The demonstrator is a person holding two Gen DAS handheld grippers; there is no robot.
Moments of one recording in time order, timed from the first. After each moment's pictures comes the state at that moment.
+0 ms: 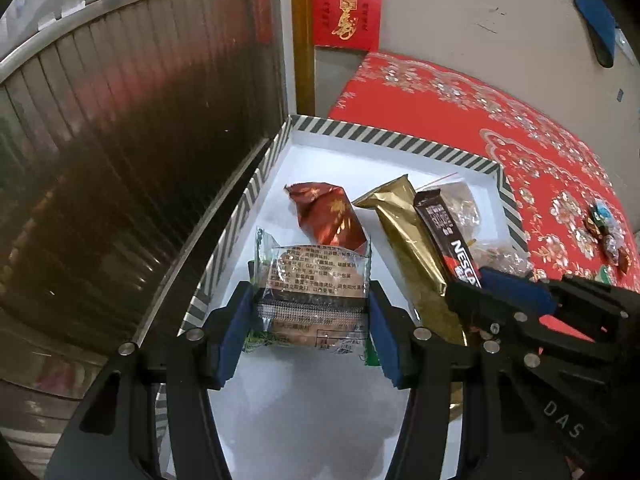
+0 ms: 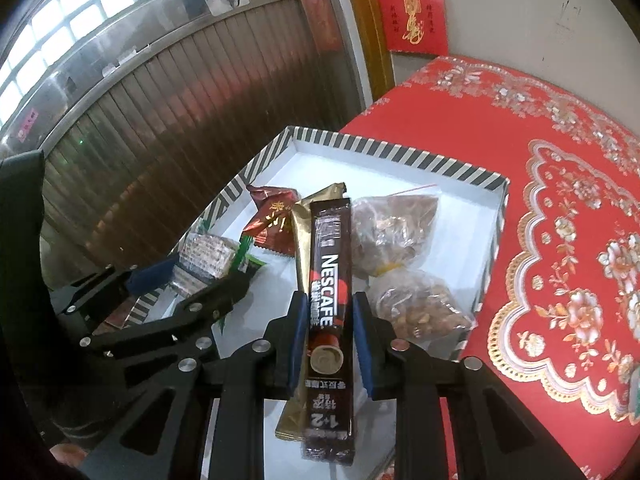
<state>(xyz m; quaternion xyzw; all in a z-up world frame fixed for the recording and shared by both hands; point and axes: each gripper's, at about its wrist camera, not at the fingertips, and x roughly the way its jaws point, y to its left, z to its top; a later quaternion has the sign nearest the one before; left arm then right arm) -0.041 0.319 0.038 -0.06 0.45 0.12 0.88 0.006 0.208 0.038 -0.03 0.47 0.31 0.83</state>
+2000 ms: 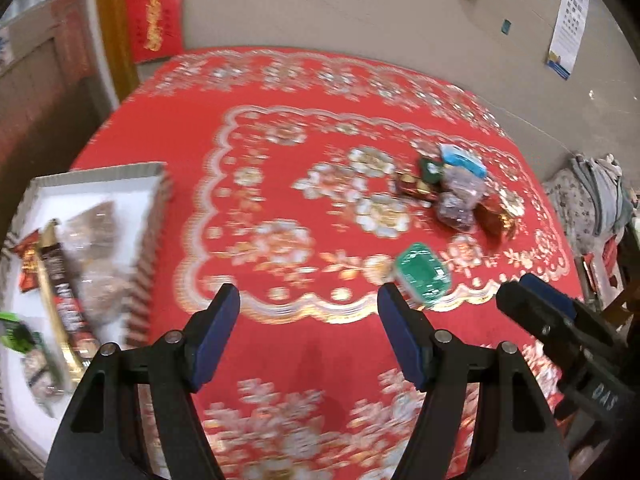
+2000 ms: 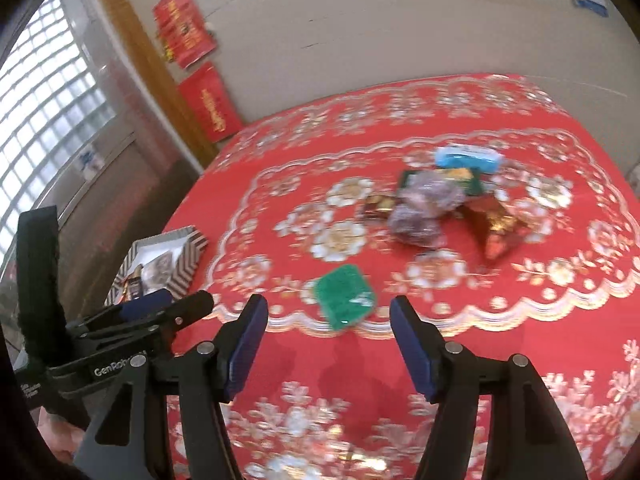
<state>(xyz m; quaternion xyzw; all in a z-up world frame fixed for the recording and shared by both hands) 0.009 0.061 0.067 -0.04 0.48 -0.06 0.88 -0.028 -0.117 0.068 0.13 0.41 0.13 0.89</state>
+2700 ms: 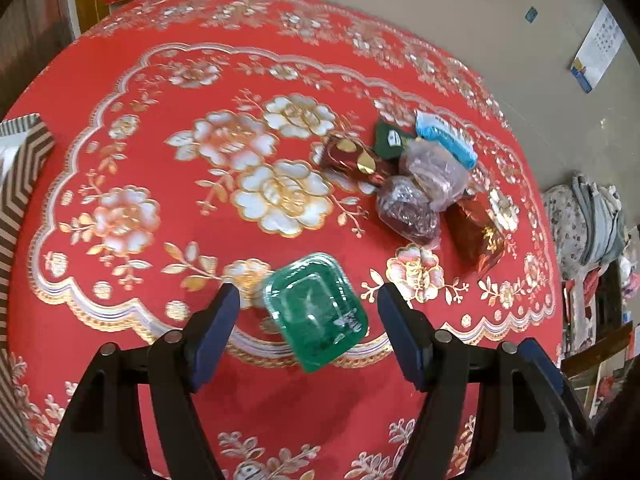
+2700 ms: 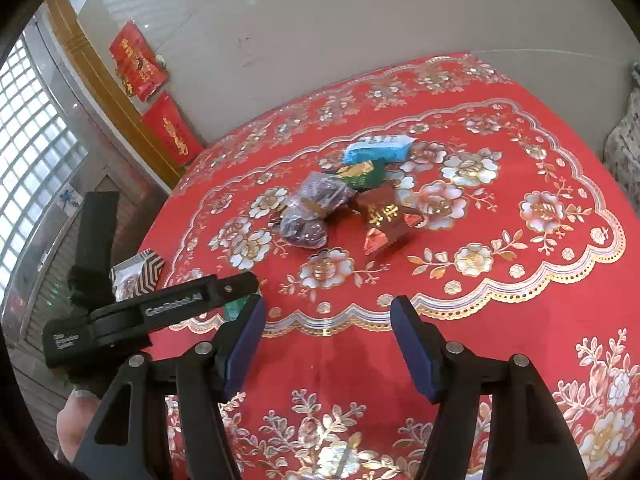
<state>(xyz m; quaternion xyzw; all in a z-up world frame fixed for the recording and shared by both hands) 0.057 -0.025 0.018 -0.11 0.54 -0.05 0.83 -0.030 -0.210 0.044 0.18 0.41 0.10 0.89</state>
